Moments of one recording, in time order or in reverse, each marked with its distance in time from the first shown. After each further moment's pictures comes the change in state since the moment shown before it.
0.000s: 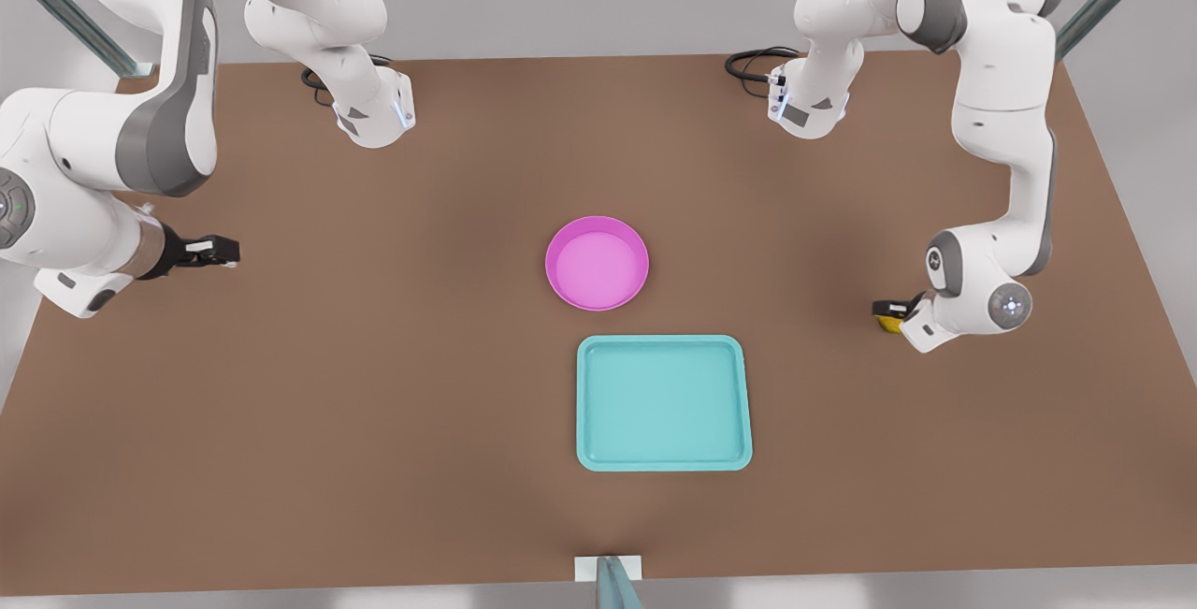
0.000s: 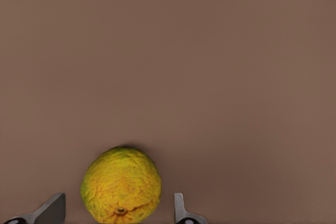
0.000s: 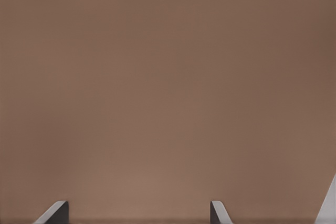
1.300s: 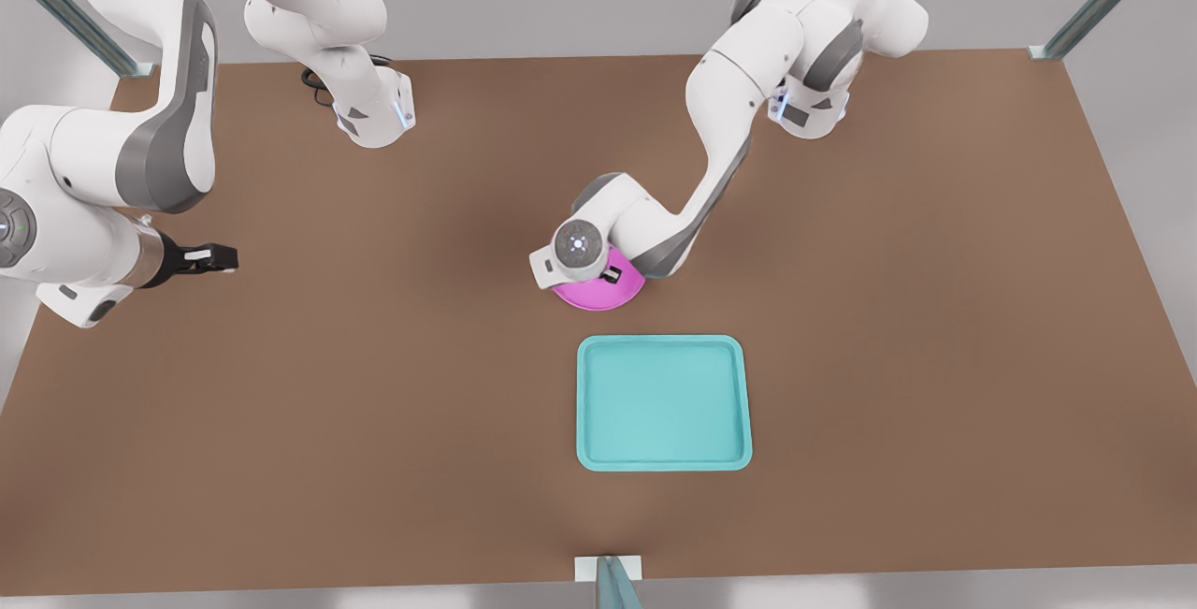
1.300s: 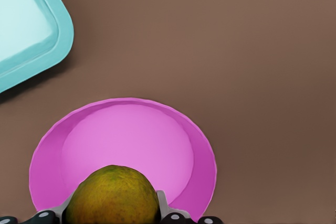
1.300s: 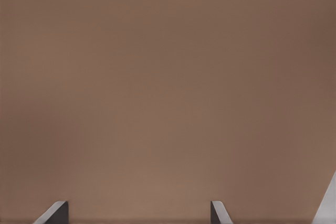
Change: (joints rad) left arm -0.866 0.325 -0.153 0.795 -0.162 -0.423 -0.618; right arm 0.000 0.026 -0.020 -0.001 0.000 0.000 -0.013
